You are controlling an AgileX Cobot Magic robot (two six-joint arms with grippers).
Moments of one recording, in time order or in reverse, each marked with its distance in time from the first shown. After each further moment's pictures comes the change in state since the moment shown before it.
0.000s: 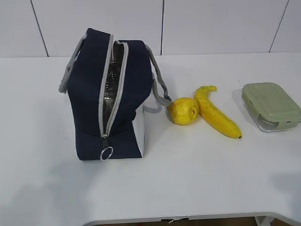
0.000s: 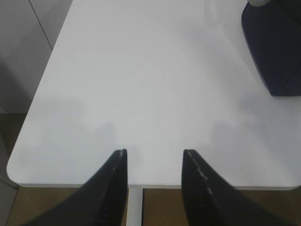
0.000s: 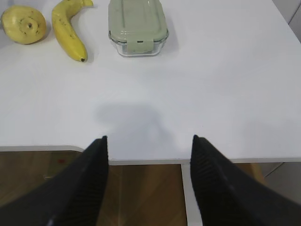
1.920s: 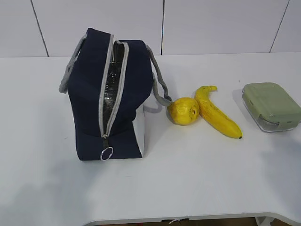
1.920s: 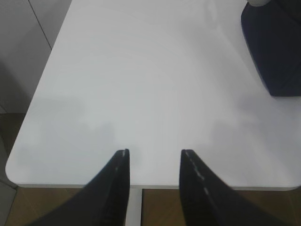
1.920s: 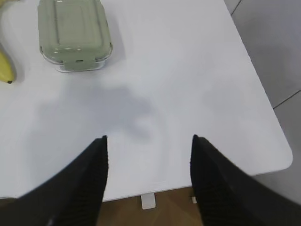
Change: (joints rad) left arm 0.000 0.000 0.000 -0.003 0.000 0.000; right arm 0.000 0.543 -0.154 -0.271 -0.183 0.194
